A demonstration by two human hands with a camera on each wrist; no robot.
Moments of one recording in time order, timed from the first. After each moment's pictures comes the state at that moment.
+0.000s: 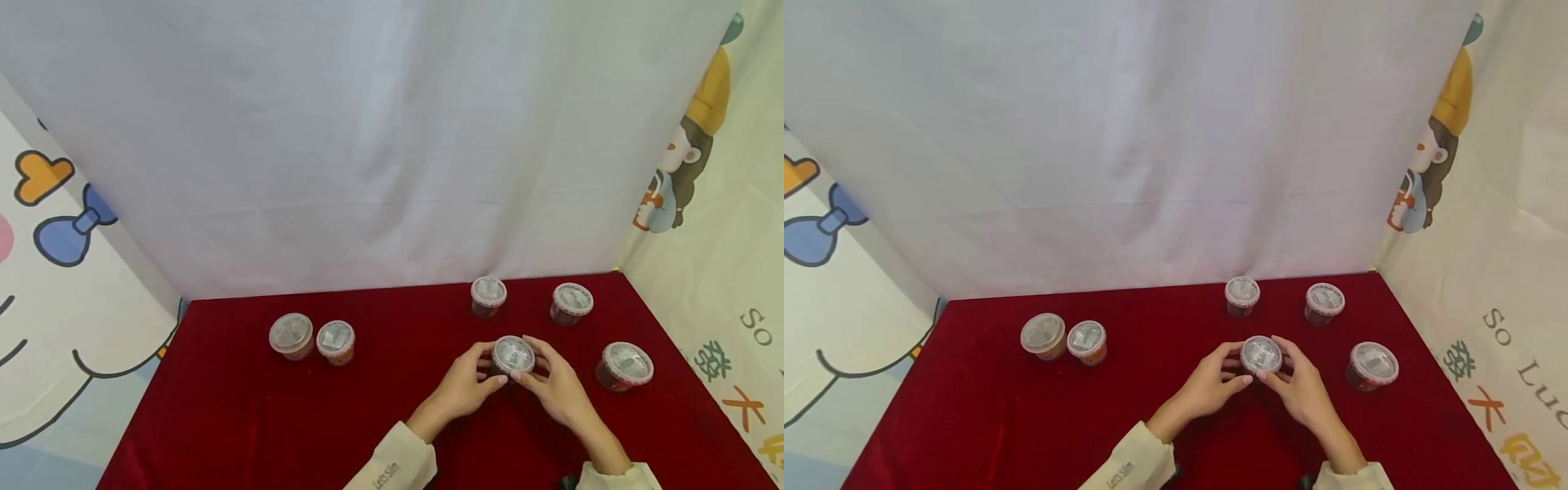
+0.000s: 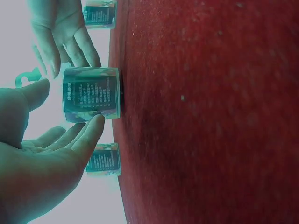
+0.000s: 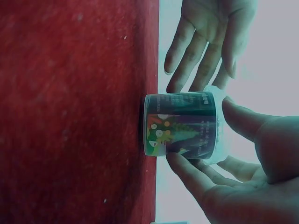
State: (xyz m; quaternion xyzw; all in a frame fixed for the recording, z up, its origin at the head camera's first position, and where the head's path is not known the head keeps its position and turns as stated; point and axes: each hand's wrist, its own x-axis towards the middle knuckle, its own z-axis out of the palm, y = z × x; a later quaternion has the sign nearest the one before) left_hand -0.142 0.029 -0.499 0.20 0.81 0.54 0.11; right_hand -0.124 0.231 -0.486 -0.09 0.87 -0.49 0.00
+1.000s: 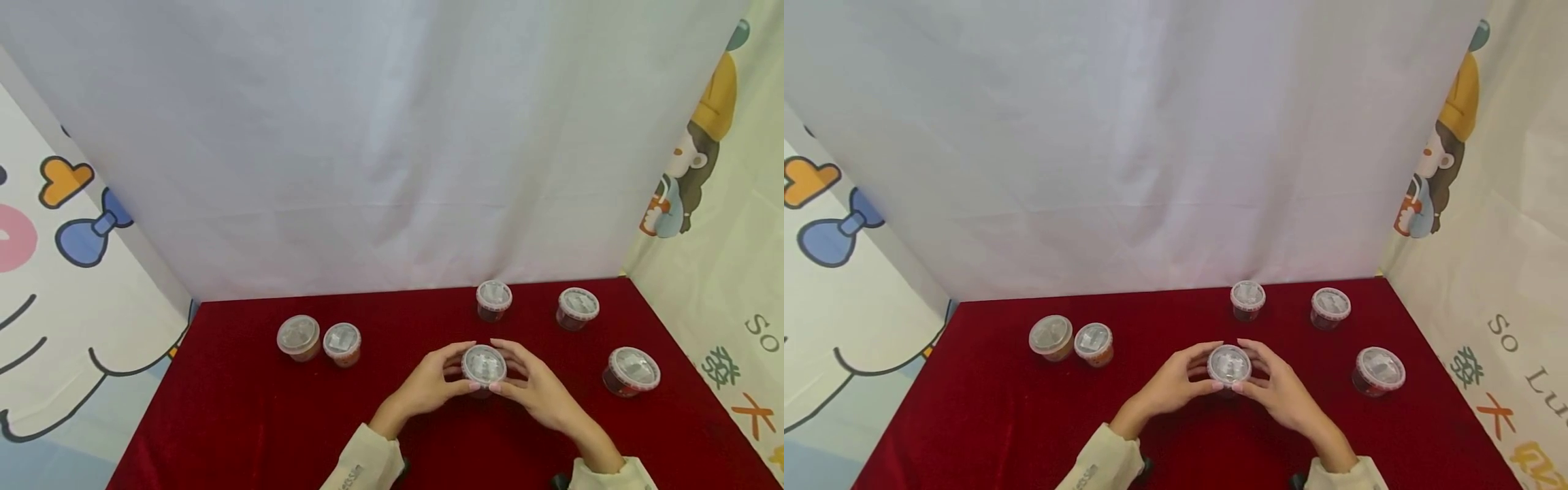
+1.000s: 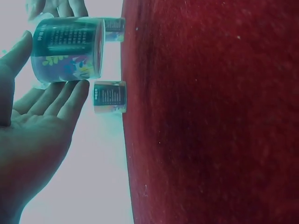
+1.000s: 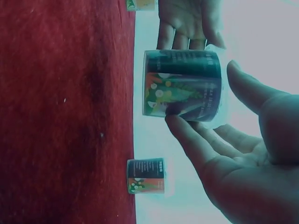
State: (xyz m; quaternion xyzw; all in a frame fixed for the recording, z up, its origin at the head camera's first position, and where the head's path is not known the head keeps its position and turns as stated) left_hand -0.148 -0.032 -0.487 0.22 0.77 0.58 0.14; right_hand -0.129 0.204 -0.468 -0.21 0.80 -0.56 0.09
